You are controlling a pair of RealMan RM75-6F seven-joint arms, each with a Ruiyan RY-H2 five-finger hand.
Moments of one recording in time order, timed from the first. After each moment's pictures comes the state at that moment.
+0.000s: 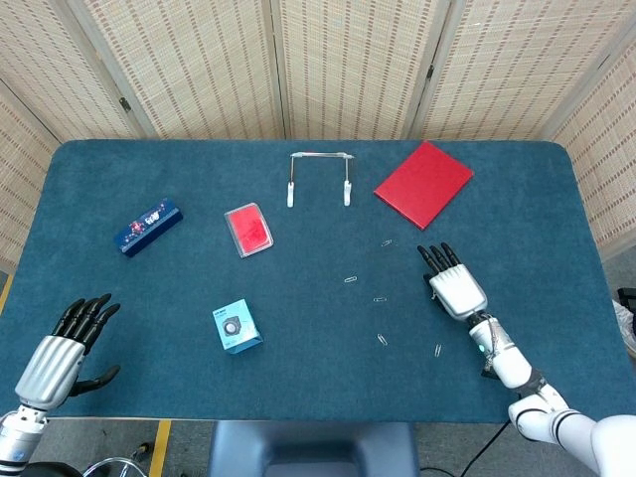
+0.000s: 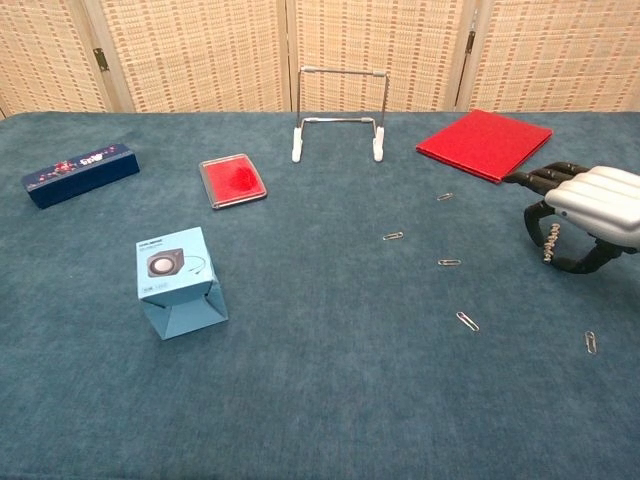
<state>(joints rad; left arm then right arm) -0.19 -1.16 0.05 -1.48 1.71 1.50 -0.15 0.56 -1.66 0.05 -0.83 -1.56 1.04 -0.11</state>
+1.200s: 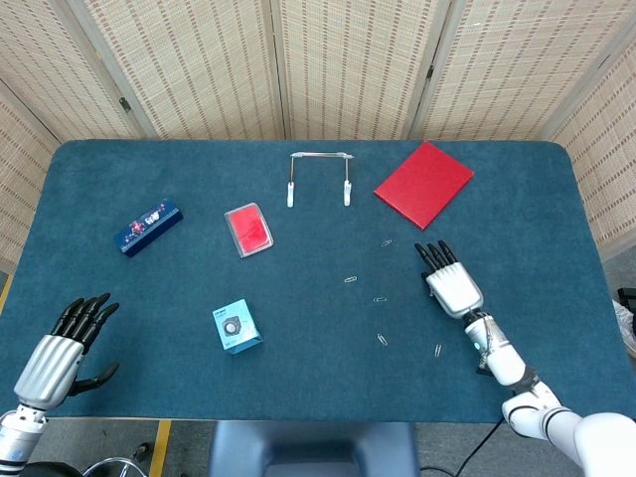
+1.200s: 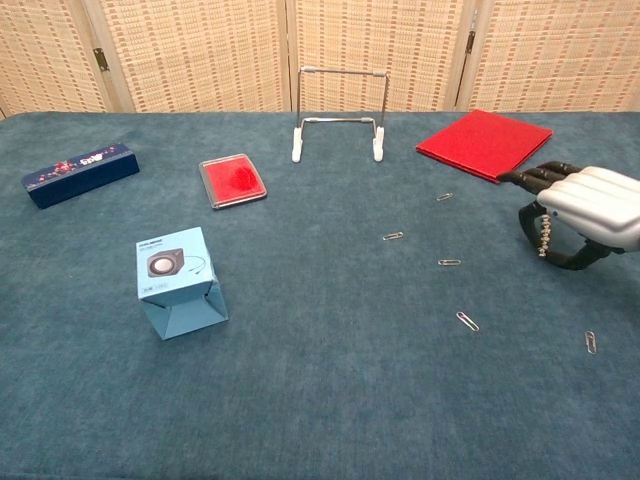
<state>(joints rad) -0.19 -1.16 0.05 -1.47 1.71 1.50 -0.15 0.58 -1.71 0.03 -0.74 -1.54 1.07 -0.09</state>
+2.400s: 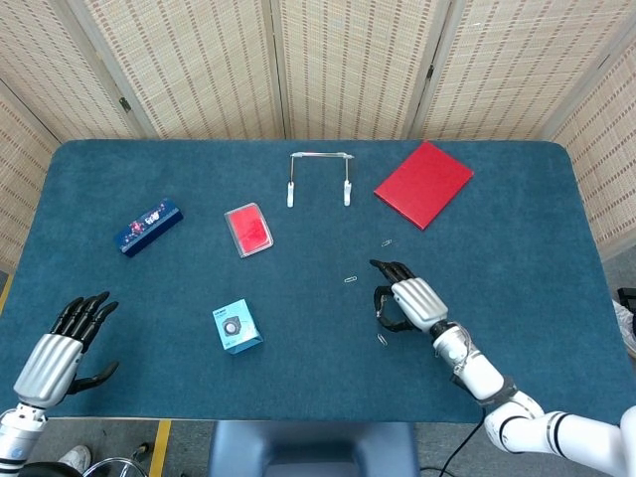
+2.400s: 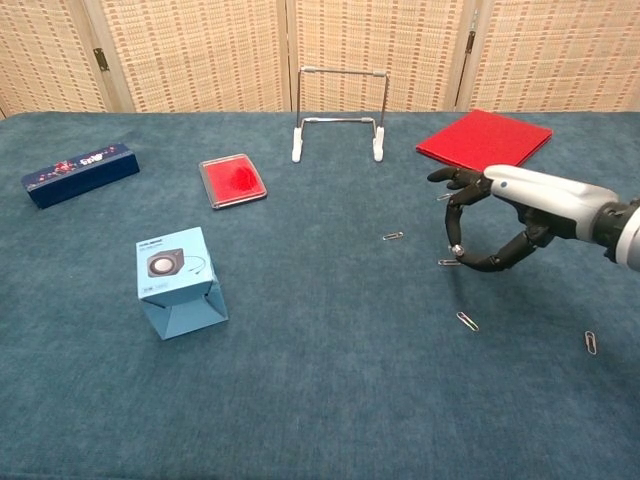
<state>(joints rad) -0.19 -1.16 0.05 -1.47 1.70 1.50 -0.18 0.62 -1.52 0.09 -1.35 -1.41 0.94 0.19</state>
